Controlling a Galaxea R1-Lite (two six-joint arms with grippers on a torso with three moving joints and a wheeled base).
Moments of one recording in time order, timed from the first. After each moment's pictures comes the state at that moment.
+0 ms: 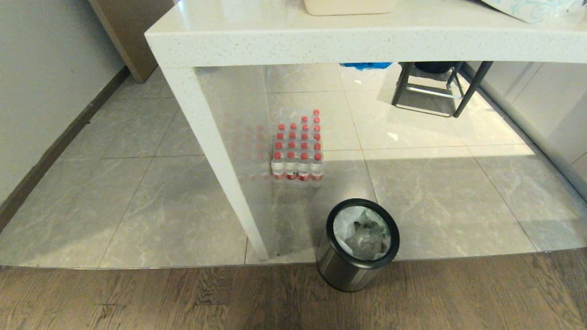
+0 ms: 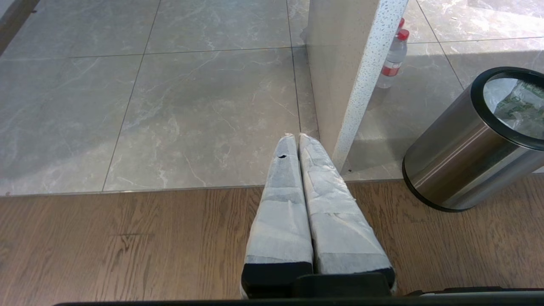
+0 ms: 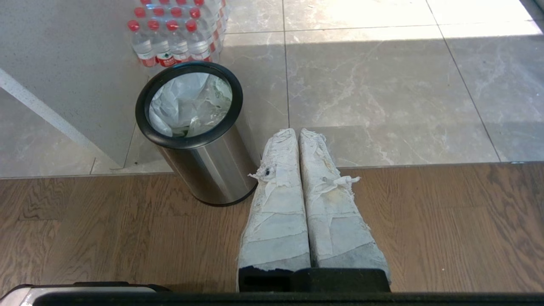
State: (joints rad) left arm 0.00 0.00 0.00 0.00 0.00 -0.01; right arm 0.00 0.00 0.00 0.00 0.00 0.00
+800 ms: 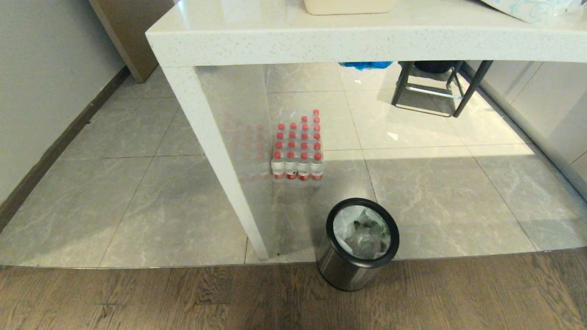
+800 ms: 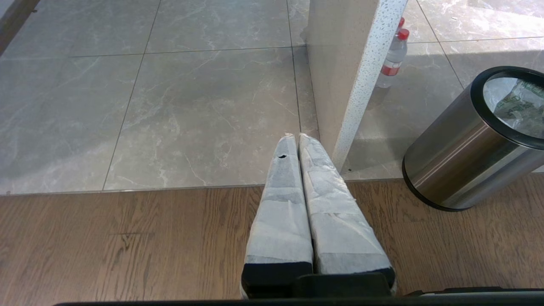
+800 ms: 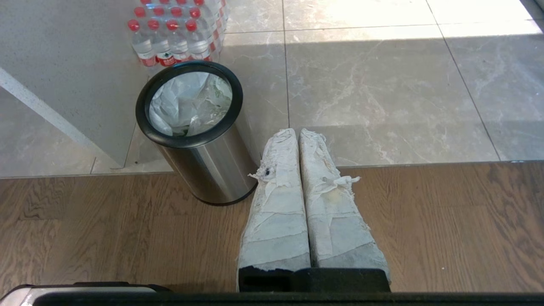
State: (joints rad) left arm 0.00 0.00 0.00 0.00 0.00 -0.01; right arm 0.00 0.00 0.00 0.00 0.00 0.00
